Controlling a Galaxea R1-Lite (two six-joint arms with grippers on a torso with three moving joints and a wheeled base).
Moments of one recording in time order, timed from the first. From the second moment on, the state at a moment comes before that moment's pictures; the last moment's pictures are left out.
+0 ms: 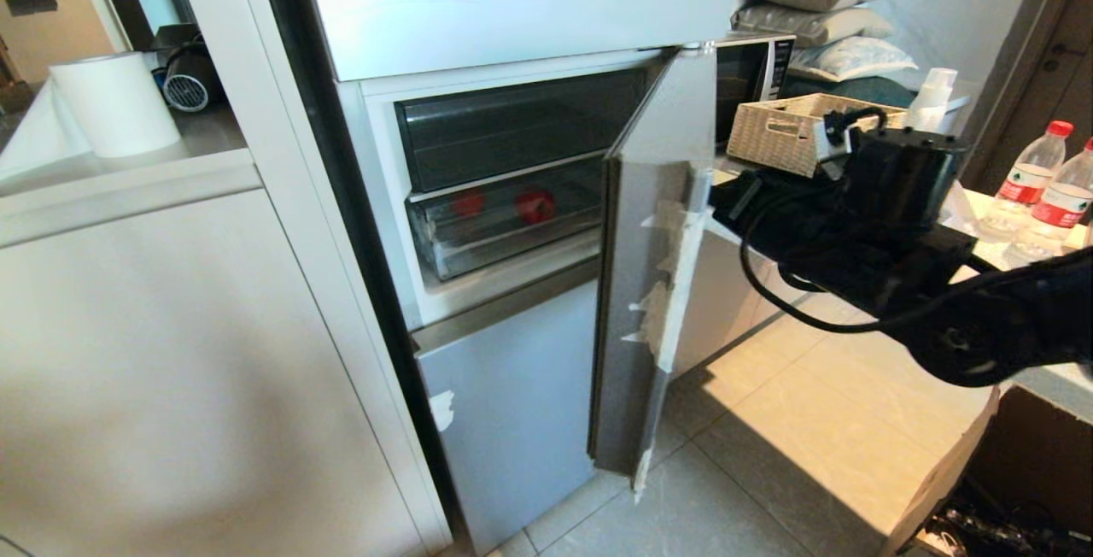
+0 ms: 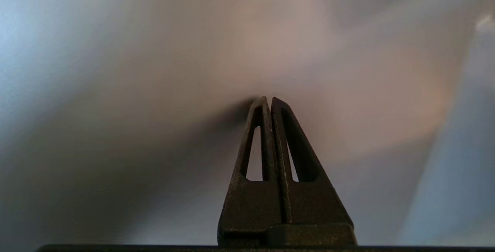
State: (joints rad) left arm 0.00 0.00 0.00 0.00 0.00 0.00; right arm 0.41 1.89 -1.12 -0.84 0.04 0.61
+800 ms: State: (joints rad) left arm 0.00 0.00 0.00 0.00 0.00 0.00; right arm 0.63 2.29 -1.68 -0.90 0.11 0.64
